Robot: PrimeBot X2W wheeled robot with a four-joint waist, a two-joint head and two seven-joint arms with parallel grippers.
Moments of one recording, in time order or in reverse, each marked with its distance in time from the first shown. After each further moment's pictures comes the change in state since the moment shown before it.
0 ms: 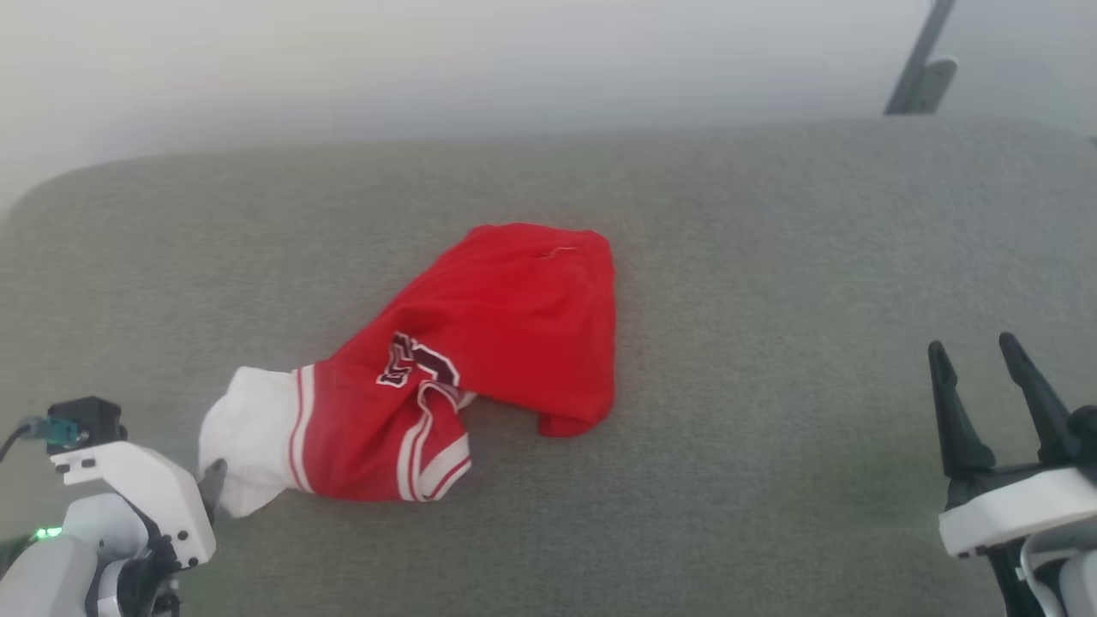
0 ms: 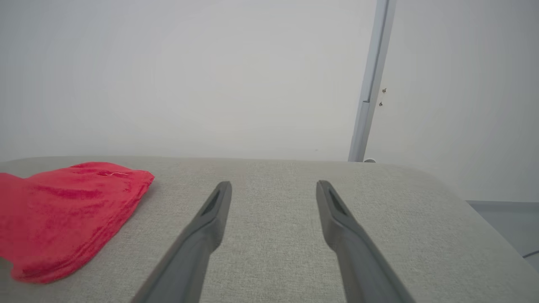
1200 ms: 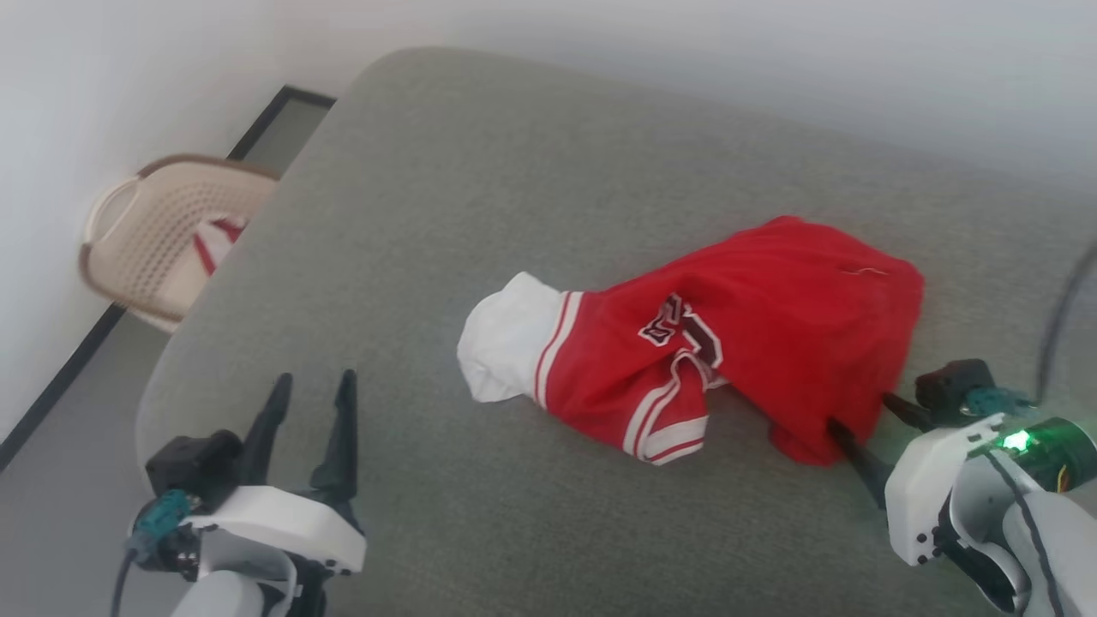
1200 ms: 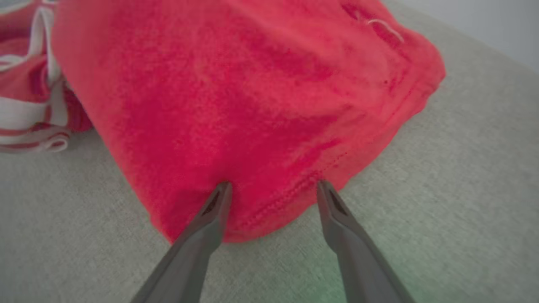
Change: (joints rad) left arm 0.149 -0.209 -0.007 -0.330 0.188 0.011 -0.592; right arm -0.218 -0.193 0.439 0.220 0.194 0.001 0.375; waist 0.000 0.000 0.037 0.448
